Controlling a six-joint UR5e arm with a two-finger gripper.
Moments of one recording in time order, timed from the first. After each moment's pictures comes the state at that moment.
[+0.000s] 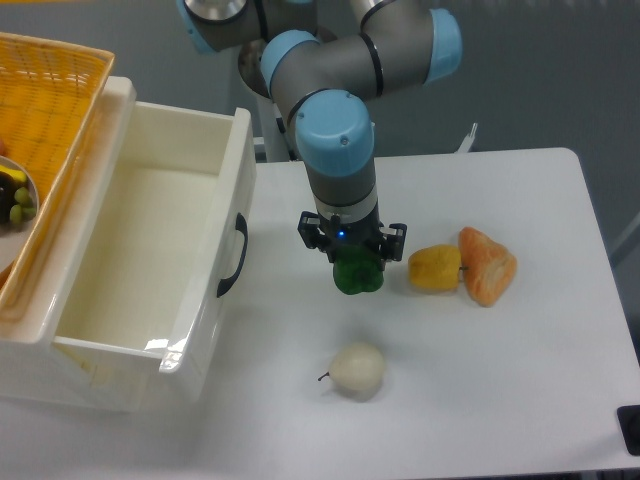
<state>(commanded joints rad) 2.41 -1.82 -1.60 -1.24 1.67 0.60</state>
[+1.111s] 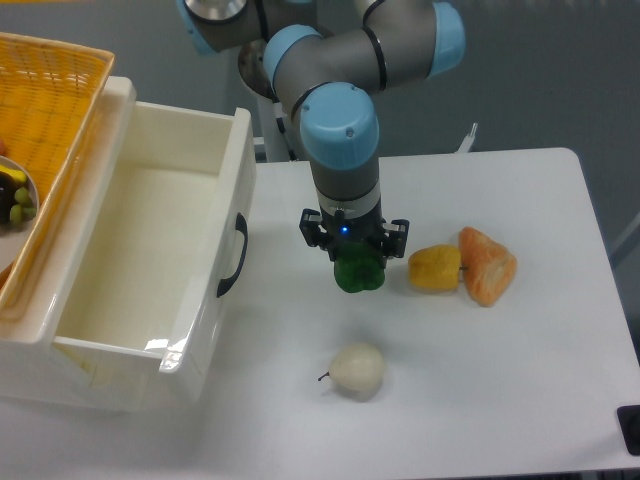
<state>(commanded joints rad) 2.42 -1.80 -1.60 -1.25 1.64 0.59</state>
